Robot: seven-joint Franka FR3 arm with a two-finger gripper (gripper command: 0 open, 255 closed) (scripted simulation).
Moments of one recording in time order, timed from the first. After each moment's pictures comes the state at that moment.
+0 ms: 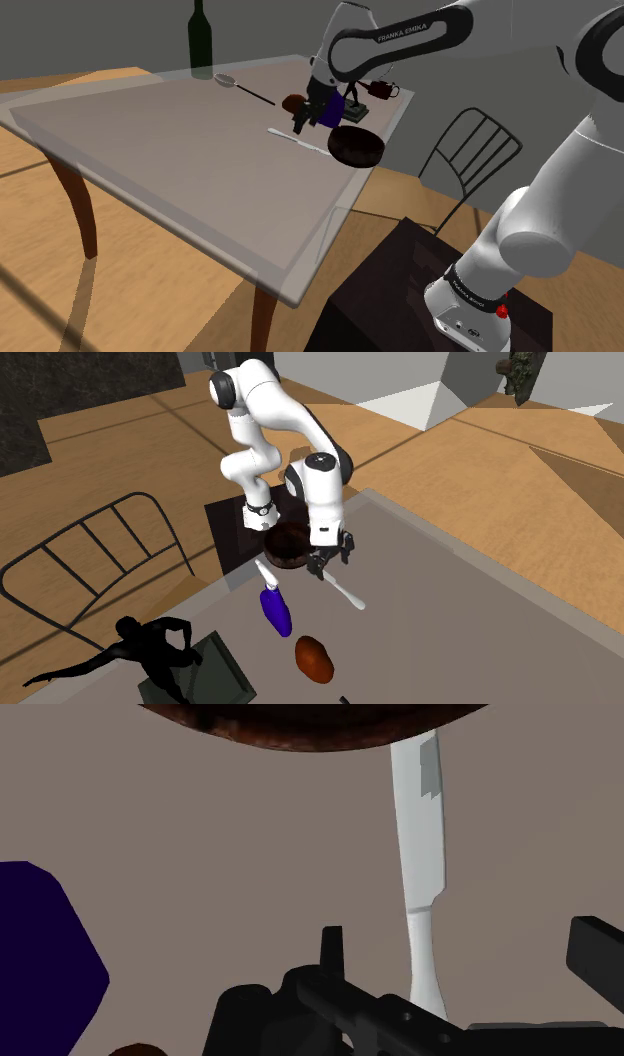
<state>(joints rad) 0.04 0.01 0.05 -2.07 0.04 2.27 -0.14</state>
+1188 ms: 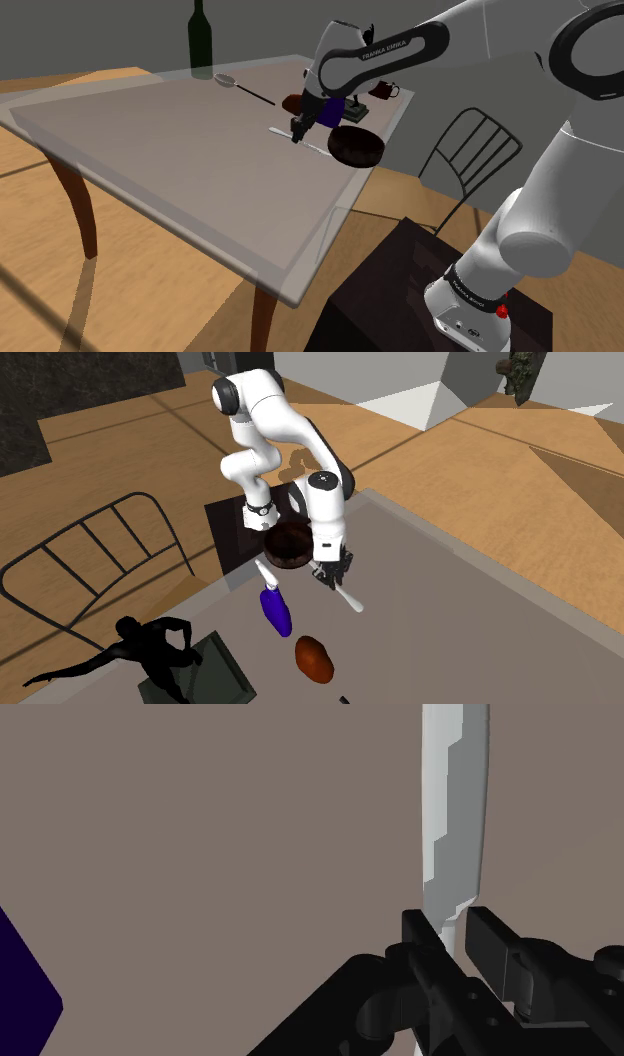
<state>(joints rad) 0.04 0.10 0.05 -2.07 0.04 2.37 -0.14</state>
